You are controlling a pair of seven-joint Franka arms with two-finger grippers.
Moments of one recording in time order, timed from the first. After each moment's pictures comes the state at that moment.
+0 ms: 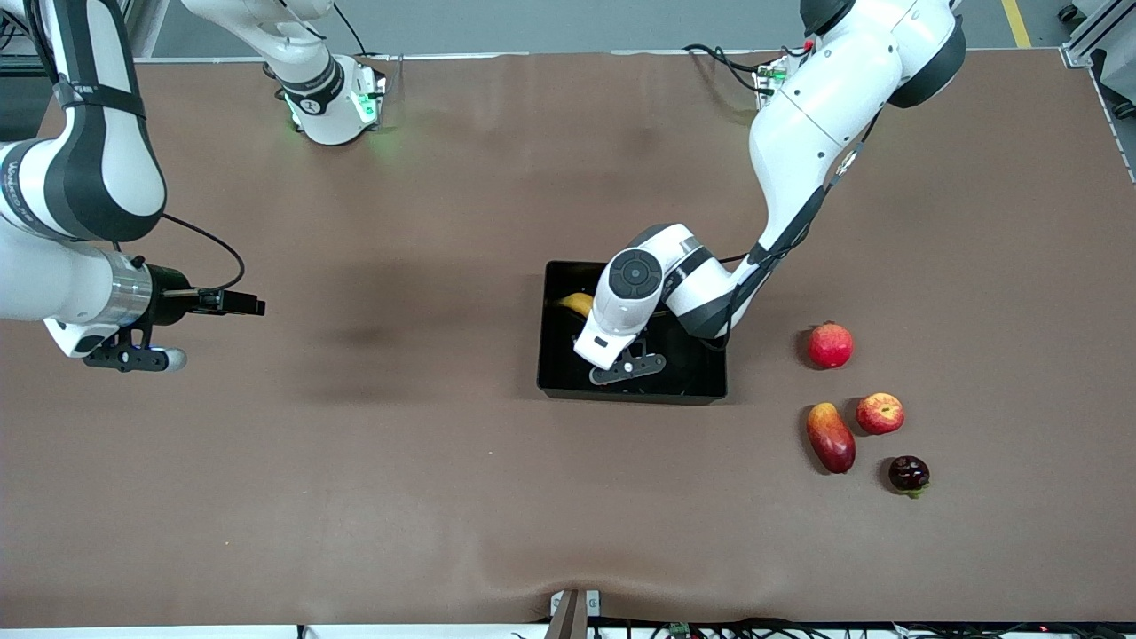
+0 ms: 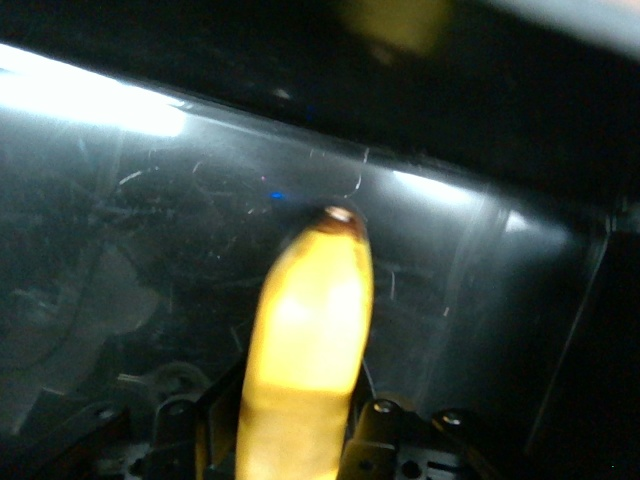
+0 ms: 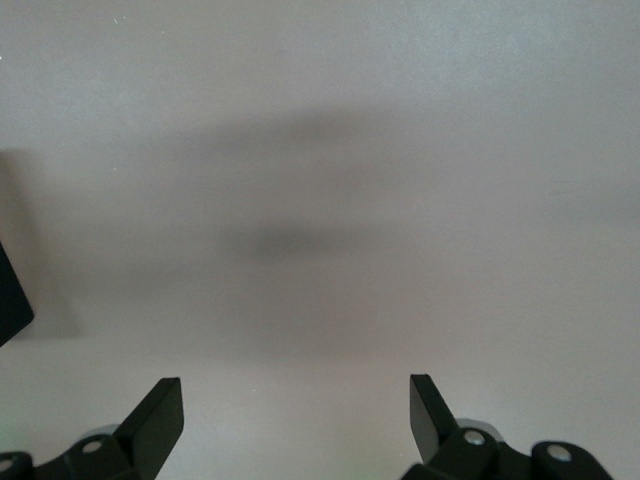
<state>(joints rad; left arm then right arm) -0.33 0.88 -0.46 -1.53 0.40 2.38 -1.13 -0.02 0.23 0.00 -1.74 0.18 1.71 0.03</state>
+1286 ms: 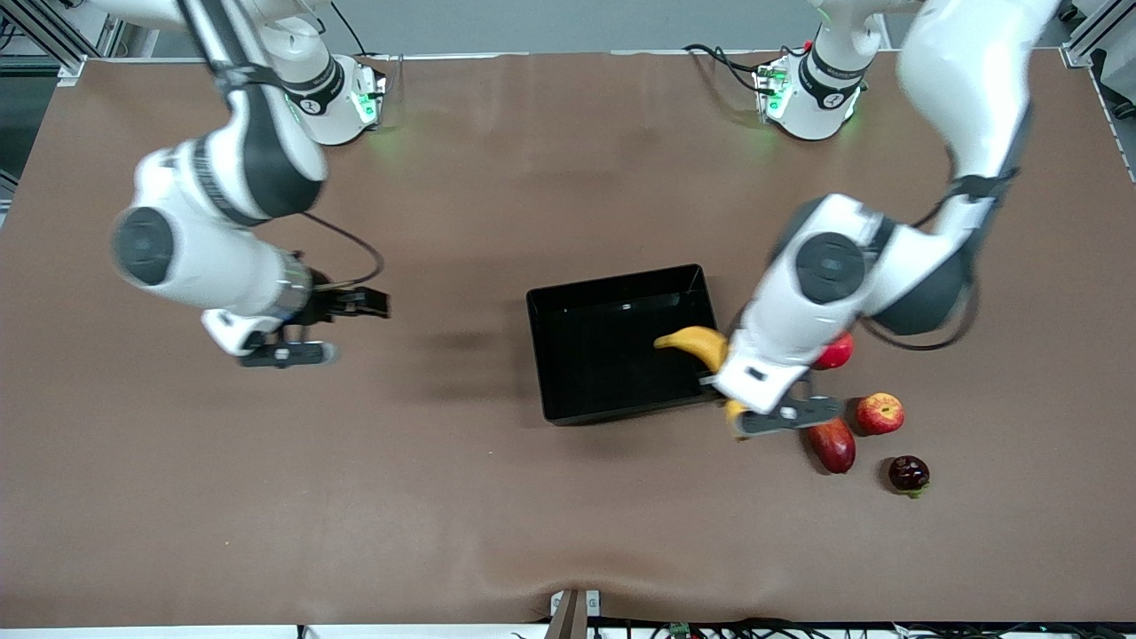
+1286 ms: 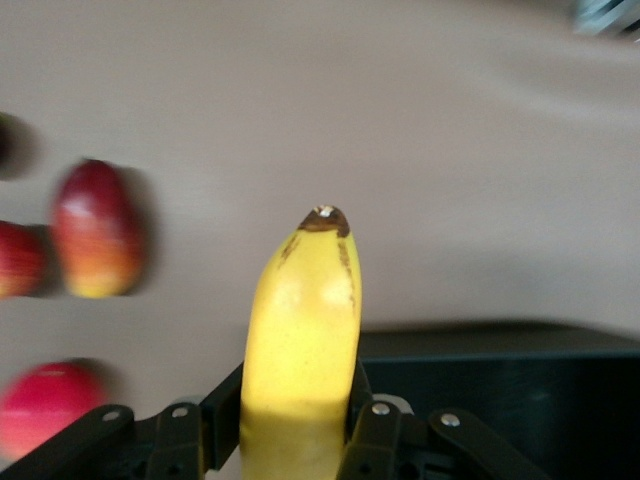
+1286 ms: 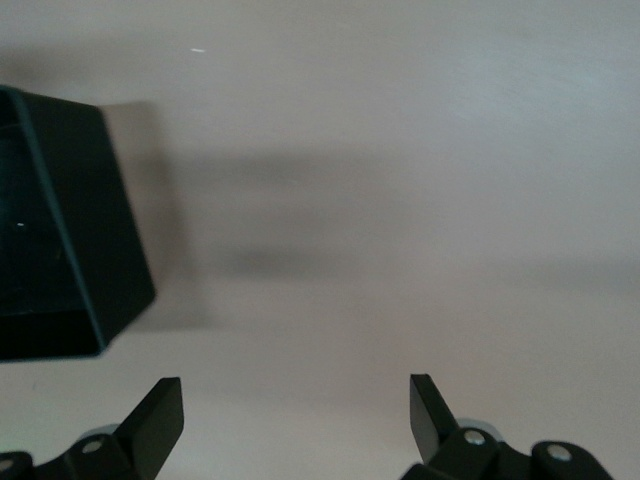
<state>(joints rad) 0.12 0.57 -0.63 -1.47 0.40 2.00 -0.66 0.33 0.28 0.01 -1.76 0.23 1.96 0.19</state>
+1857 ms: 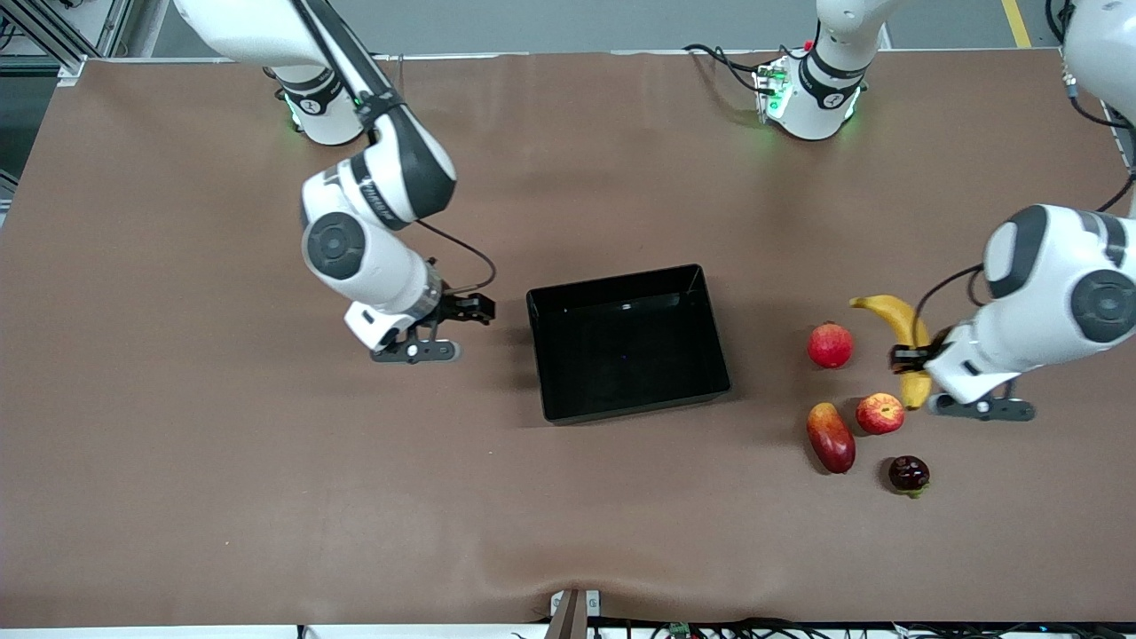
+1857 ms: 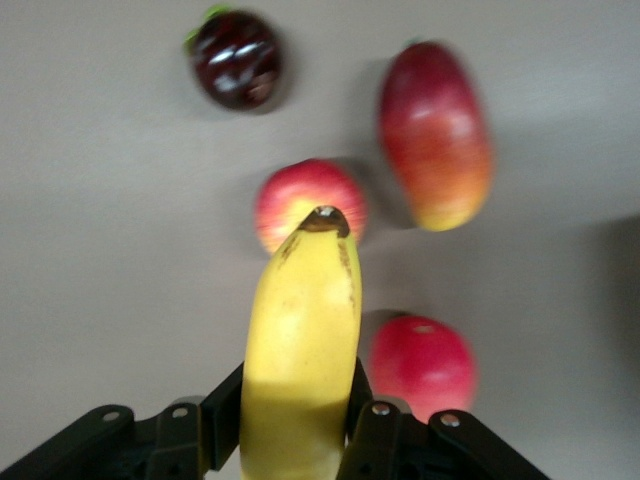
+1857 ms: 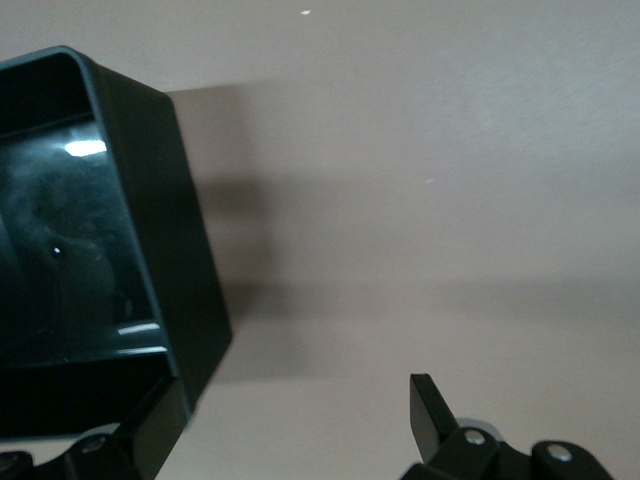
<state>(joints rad) 0.73 0.52 -0.77 -1.80 0.40 2.08 -0.09 0.52 0.42 0.01 -1.76 0.23 2.17 0.43</state>
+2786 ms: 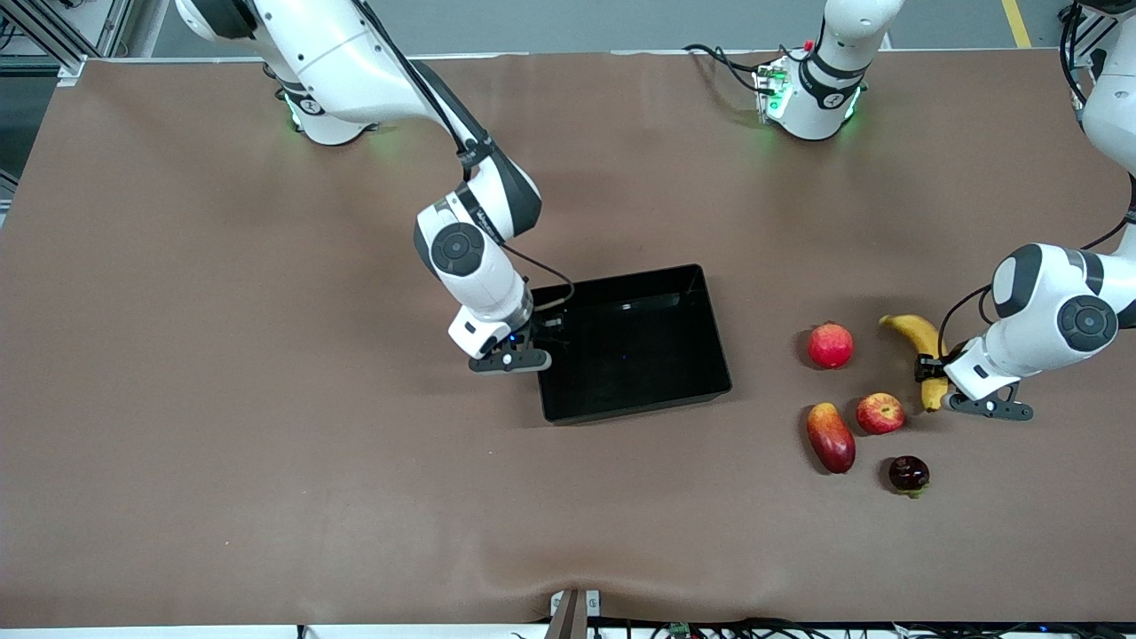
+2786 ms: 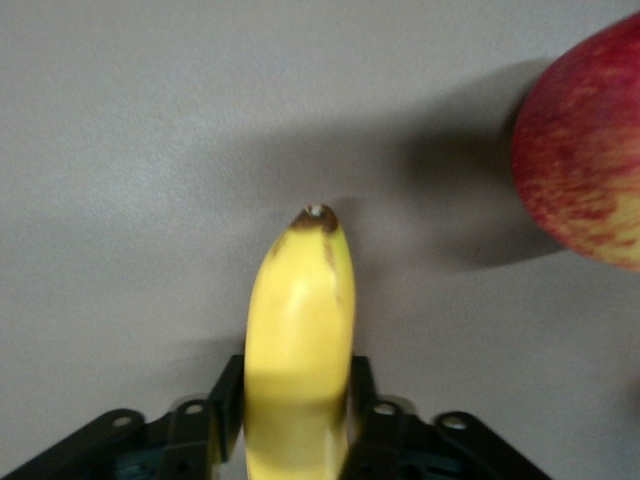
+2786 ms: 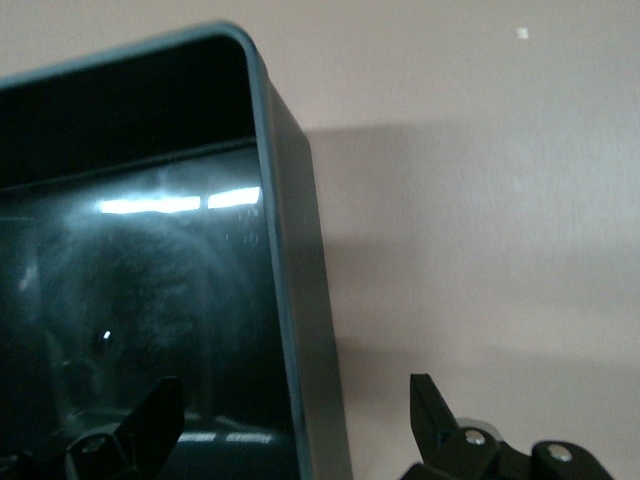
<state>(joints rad) 0.88 0.77 -0.74 -1.85 0.74 2.31 -0.07 0.66 0.70 0.00 -1.61 0.17 2.51 0.49</state>
